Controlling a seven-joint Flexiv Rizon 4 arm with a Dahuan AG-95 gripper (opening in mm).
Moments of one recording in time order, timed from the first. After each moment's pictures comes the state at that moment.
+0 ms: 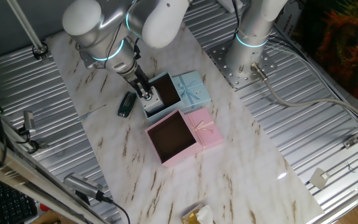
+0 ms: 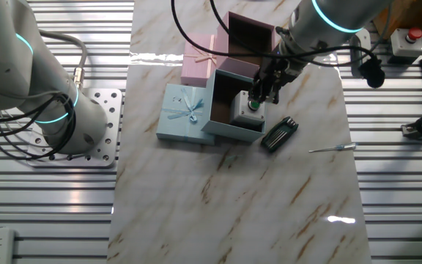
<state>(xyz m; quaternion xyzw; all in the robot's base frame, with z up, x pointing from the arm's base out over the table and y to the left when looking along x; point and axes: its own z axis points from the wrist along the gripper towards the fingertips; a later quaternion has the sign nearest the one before) 0.460 0.029 0.118 -0.05 -0.99 0.00 0.15</state>
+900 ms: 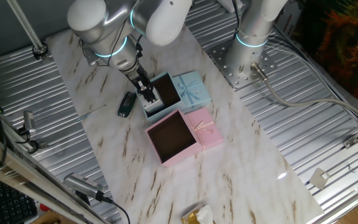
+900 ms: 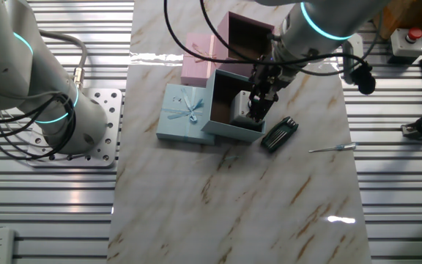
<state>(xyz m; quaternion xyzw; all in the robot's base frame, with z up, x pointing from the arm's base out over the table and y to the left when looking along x) 0.450 0.021 0.112 -0.05 -0.99 -0.01 0.15</state>
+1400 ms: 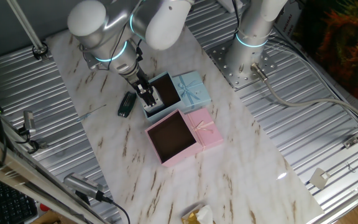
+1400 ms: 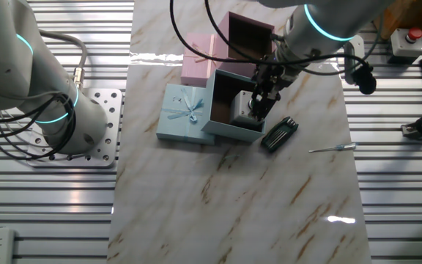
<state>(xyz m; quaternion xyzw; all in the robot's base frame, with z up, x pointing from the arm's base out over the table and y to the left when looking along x) 0.458 0.030 0.099 -0.06 -0.99 -0.01 0.15</state>
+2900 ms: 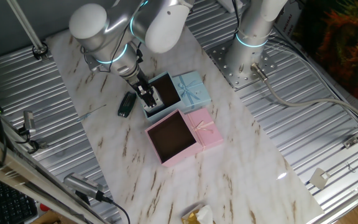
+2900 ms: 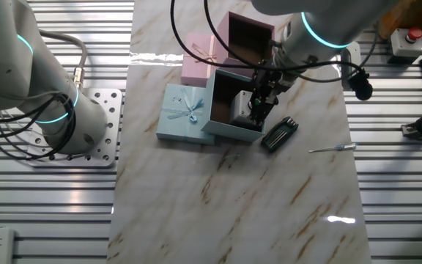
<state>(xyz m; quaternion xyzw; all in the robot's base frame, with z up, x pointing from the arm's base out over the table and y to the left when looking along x) 0.457 0.026 0.088 -0.06 -0.99 -0.01 0.15</state>
